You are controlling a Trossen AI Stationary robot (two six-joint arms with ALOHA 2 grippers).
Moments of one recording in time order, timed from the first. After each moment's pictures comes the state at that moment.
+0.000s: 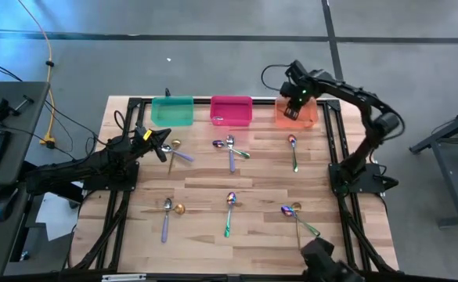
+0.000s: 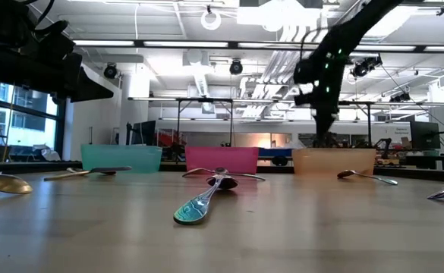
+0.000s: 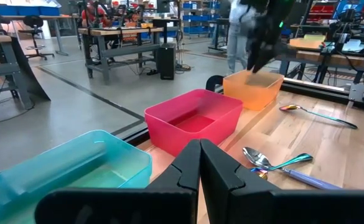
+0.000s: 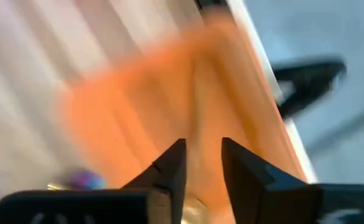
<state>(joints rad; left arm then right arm) 0.31 0.15 0.01 0.06 -0.38 -0.04 -0.93 1.67 1.26 -0.84 -0.02 -0.47</state>
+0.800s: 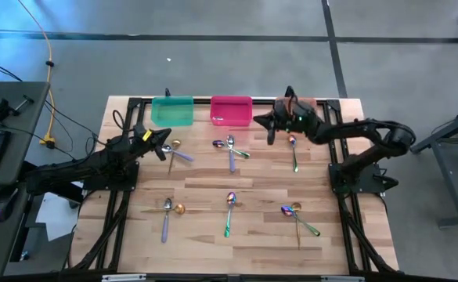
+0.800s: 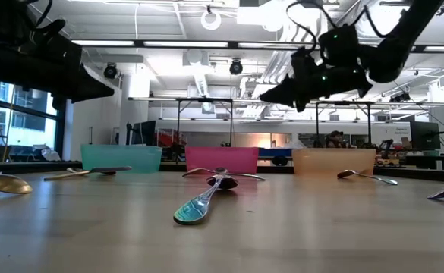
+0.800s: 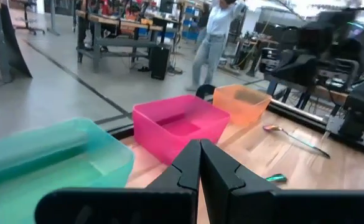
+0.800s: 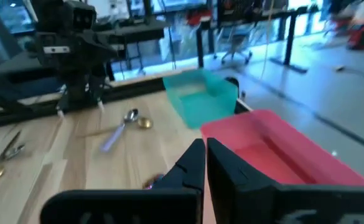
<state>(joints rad) 0.31 0.15 0.01 0.08 -0.37 -0.23 -0.56 1.46 0.52 0.81 -0.30 0.05</state>
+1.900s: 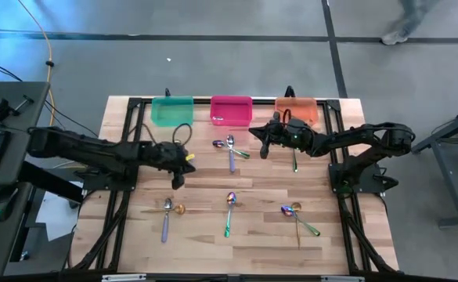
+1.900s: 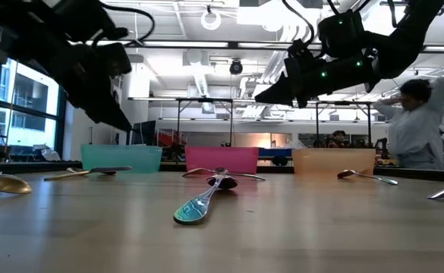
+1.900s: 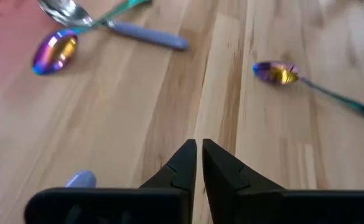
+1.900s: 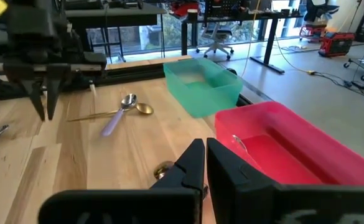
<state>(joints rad) 0.04 1.07 0.40 -0.06 0.01 -0.23 -0.32 1.46 0.49 0.81 0.02 -0.01</state>
